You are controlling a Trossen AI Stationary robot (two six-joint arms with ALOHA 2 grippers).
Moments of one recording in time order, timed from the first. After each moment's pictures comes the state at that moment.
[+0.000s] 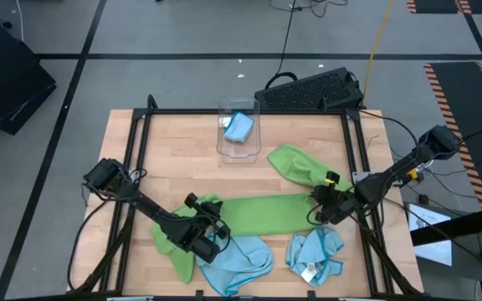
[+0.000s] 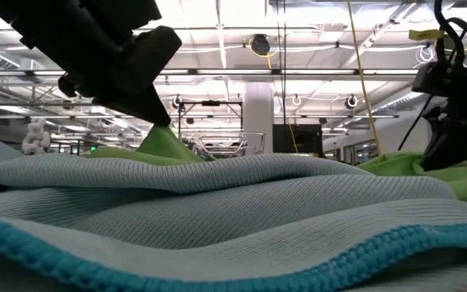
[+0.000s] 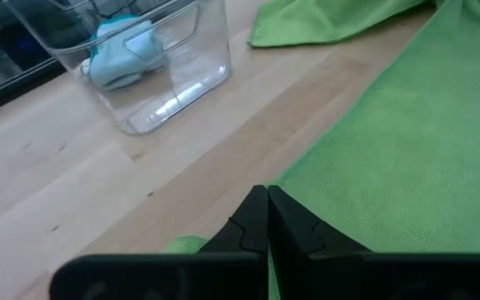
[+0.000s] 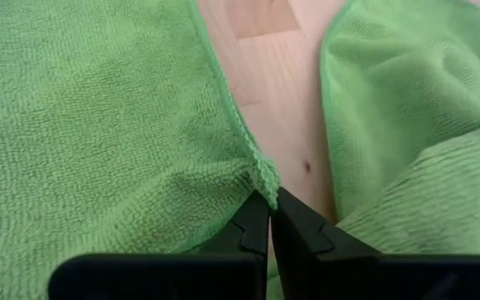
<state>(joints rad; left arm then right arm) -0.57 1.88 1.16 -0.68 -1.02 -1.24 0.56 1.04 0.32 -0.47 0.61 0.69</state>
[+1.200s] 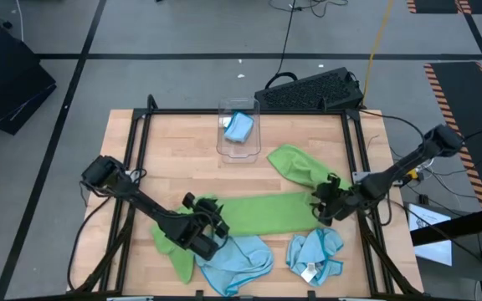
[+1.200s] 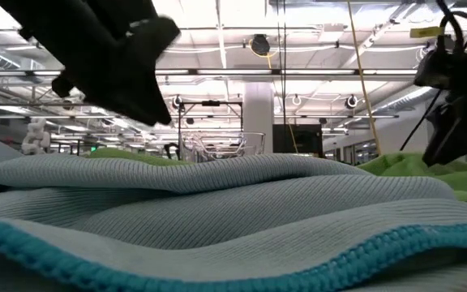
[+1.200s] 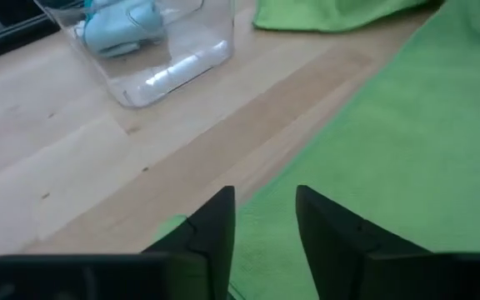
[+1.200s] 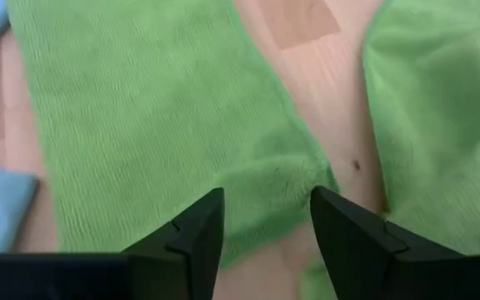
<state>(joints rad) -0.57 1.83 1.16 -0.72 -0.95 -1.33 0.55 0.90 0.32 -0.49 0.47 0.78</state>
